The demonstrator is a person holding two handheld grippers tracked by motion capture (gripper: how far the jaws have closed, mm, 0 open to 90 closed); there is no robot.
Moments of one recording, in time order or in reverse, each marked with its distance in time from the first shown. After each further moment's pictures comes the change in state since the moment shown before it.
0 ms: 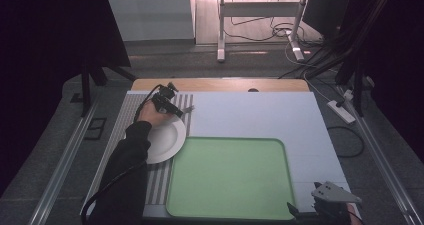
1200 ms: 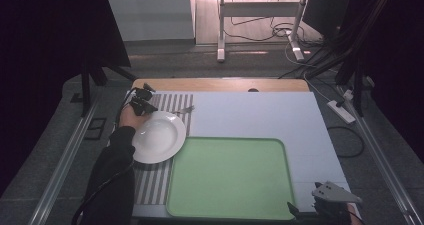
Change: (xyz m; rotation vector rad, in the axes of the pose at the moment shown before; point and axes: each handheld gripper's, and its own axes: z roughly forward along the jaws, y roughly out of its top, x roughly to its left) left arm 0.038 -0.060 -0.027 -0.066 0.012 -0.196; right arm 0.000 0.000 0.000 0.004 -0.009 0.009
